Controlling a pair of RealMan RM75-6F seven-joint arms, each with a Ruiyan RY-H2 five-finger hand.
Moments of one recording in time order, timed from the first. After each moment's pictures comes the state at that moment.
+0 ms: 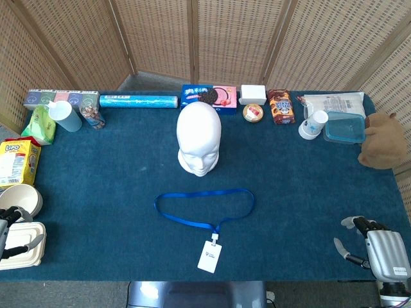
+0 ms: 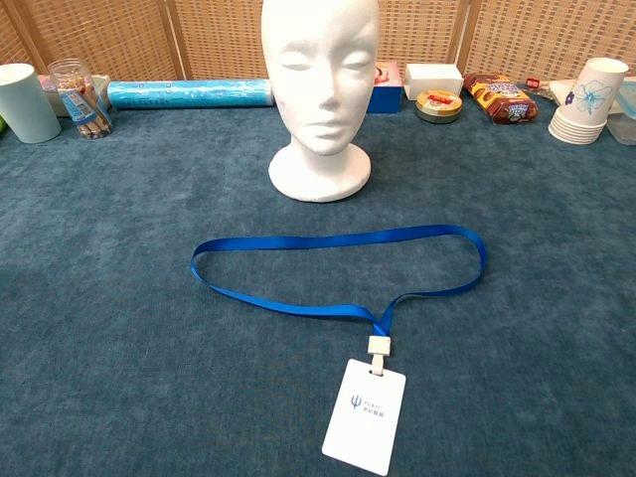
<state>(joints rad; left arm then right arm) 0.00 -0.99 0.02 -1.75 1.57 1.54 0.08 -0.03 -1.07 0.01 -1.79 -1.62 1.58 -0.06</state>
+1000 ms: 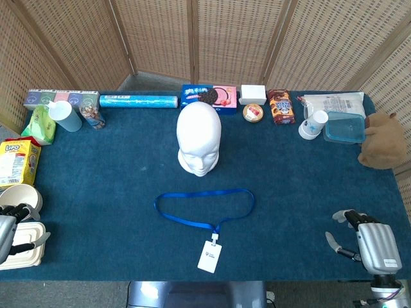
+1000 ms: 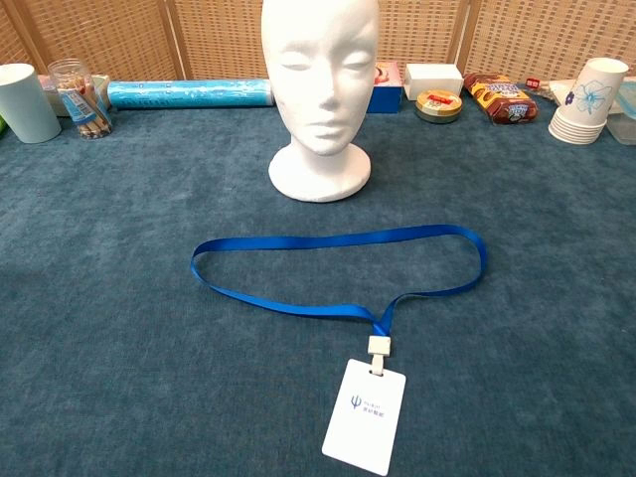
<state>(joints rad) -0.04 -0.99 0.01 -1.77 1.57 1.49 0.09 0.02 -1.08 0.04 -1.88 -1.59 1.53 -0.12</state>
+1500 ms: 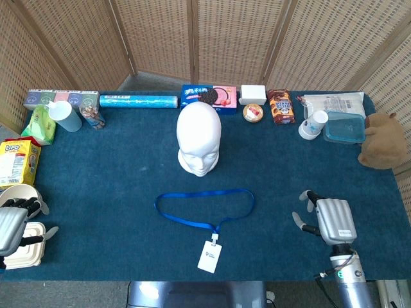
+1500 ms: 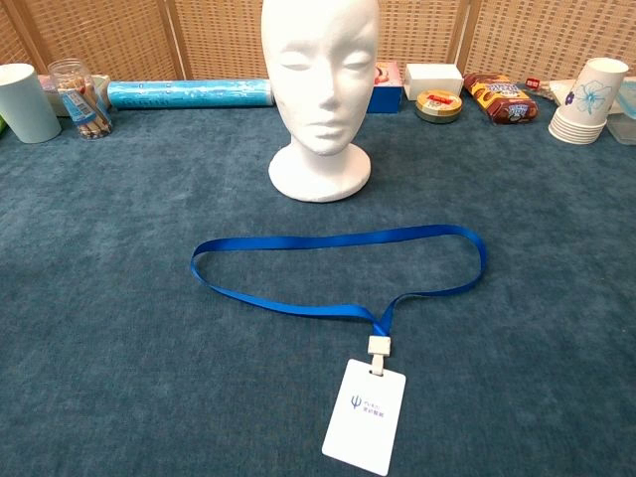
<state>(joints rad) -0.10 -1.01 -0.01 -1.75 1.54 1.41 0.11 0.19 -1.26 0.17 -2.00 -1.31 1.37 -0.53</state>
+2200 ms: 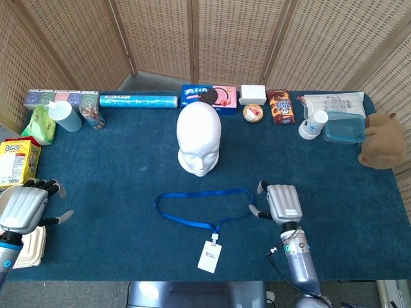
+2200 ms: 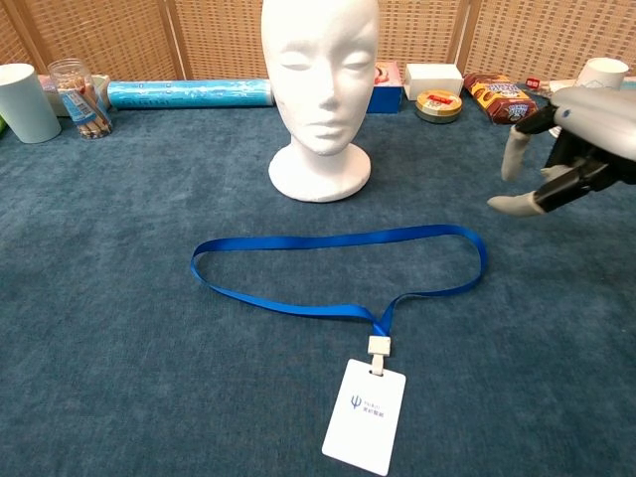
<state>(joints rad) -0.22 -1.02 -0.08 -1.75 1.50 1.30 0.16 0.44 -1.57 0.28 -1.92 -0.96 1.31 -0.83</state>
